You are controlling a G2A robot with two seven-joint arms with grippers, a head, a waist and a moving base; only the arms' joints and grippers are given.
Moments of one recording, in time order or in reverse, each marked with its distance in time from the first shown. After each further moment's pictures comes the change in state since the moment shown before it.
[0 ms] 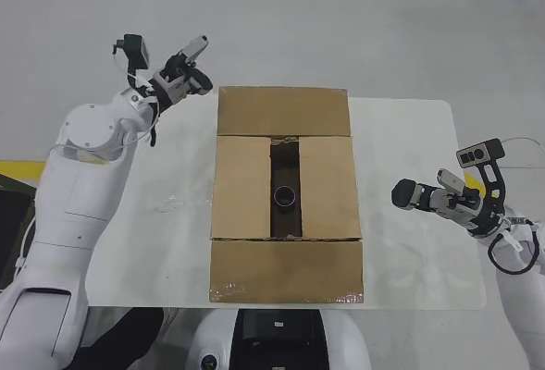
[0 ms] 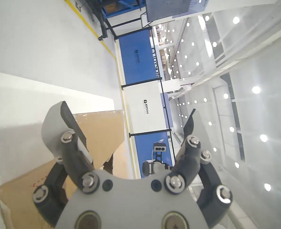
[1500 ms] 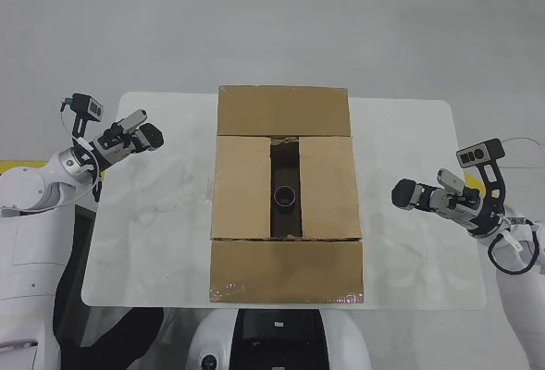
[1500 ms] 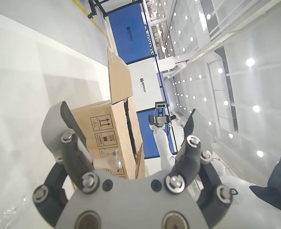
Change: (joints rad) left arm 0.312 0.102 -0.354 -0.008 -0.052 -0.222 -0.445; right arm 0.000 0.000 0.000 0.000 0.000 0.000 0.000
